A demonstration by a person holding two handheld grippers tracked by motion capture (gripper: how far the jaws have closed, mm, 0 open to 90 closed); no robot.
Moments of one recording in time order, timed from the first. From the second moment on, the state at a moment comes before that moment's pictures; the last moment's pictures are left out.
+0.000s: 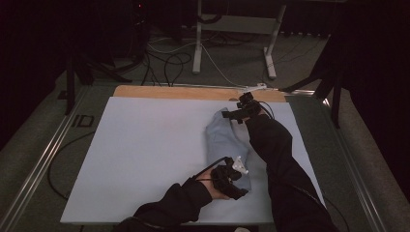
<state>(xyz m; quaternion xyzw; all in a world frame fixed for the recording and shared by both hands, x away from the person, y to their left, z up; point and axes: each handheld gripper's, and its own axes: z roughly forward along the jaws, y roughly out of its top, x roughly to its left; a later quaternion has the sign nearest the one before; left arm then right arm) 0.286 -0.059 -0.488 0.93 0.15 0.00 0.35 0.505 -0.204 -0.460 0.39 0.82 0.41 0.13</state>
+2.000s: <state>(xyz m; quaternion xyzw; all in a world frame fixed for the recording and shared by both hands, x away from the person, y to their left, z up) 0.284 0.193 -0.499 0.85 0.29 0.09 0.43 0.497 -0.189 -0.463 0.37 0.83 0.41 0.11</state>
